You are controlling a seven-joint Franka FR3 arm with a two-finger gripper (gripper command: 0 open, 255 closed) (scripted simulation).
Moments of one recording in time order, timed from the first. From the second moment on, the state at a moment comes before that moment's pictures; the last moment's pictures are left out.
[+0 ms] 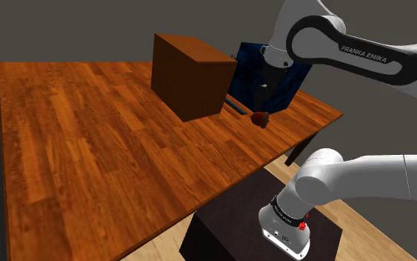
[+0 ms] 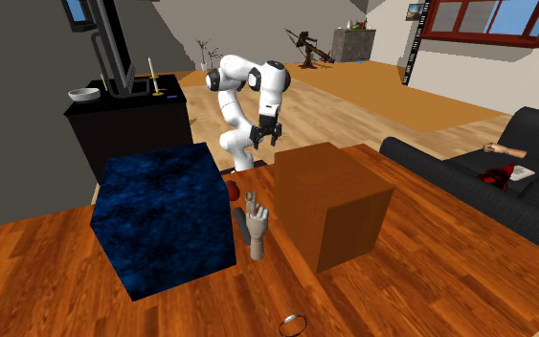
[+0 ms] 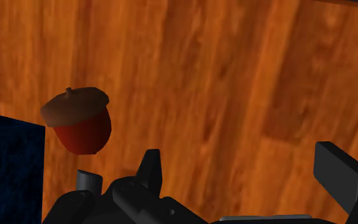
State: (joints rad) arm 0.01 -0.81 0.02 -2.40 -0.12 1.56 -0.10
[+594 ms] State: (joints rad) arm -0.04 -0.54 -0.08 -2.28 -0.13 1.66 -0.15
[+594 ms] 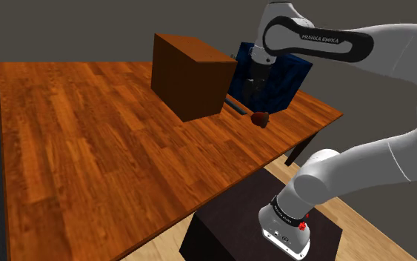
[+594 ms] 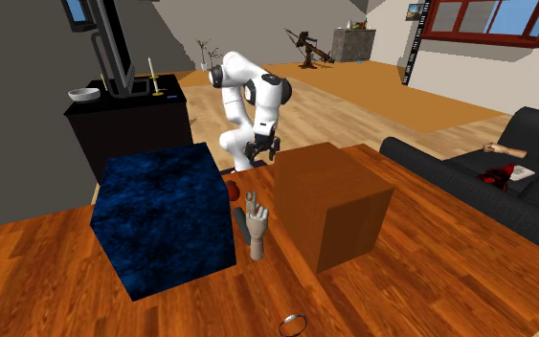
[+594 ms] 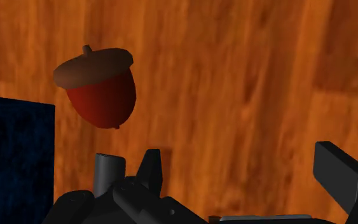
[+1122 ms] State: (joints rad) arm -0.08 -0.23 -0.18 -2.12 -0.10 1.75 -0.22
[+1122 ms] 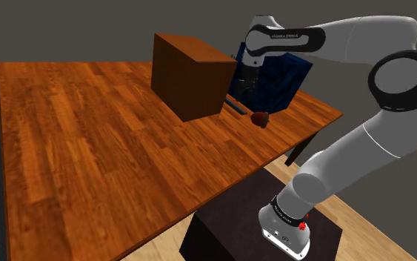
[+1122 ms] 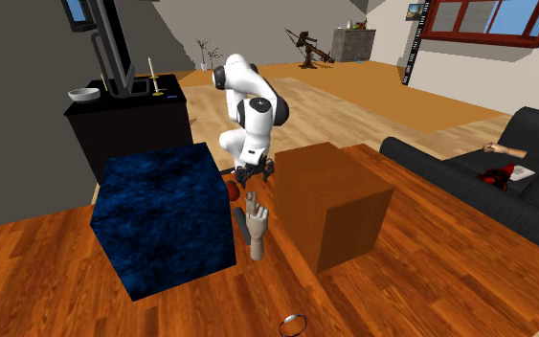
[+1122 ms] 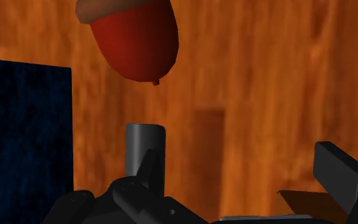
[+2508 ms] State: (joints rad) arm -0.16 0.20 -0.26 -1.82 0.06 1.83 -0.32
